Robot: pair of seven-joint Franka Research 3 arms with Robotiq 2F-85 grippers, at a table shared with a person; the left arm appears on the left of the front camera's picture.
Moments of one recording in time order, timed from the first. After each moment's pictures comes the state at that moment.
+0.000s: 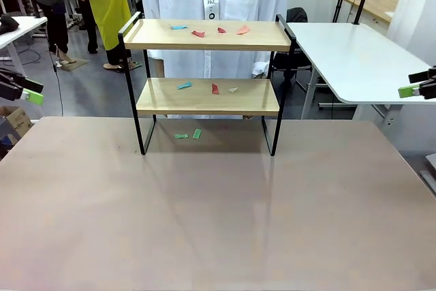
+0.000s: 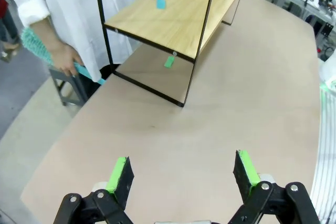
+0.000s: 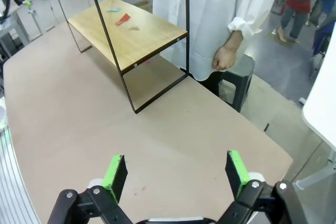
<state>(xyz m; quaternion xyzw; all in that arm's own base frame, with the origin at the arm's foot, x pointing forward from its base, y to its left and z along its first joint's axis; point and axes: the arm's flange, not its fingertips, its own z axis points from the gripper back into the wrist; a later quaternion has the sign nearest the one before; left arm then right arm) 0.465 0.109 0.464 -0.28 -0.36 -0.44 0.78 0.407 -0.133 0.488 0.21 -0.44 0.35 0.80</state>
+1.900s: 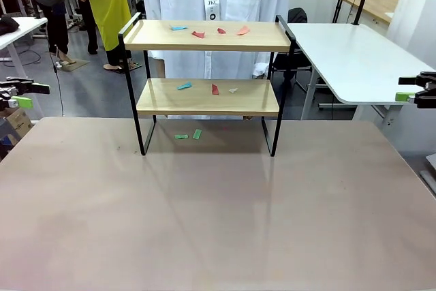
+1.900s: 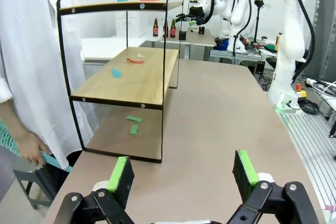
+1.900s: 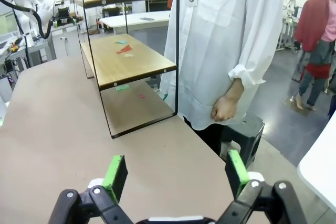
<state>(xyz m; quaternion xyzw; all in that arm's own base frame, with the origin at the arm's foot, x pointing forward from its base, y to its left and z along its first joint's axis) 0.511 0.158 0.391 -0.46 -0.46 -0.50 0.58 0.493 -0.210 0.398 0.30 -0.55 0.39 0.68</state>
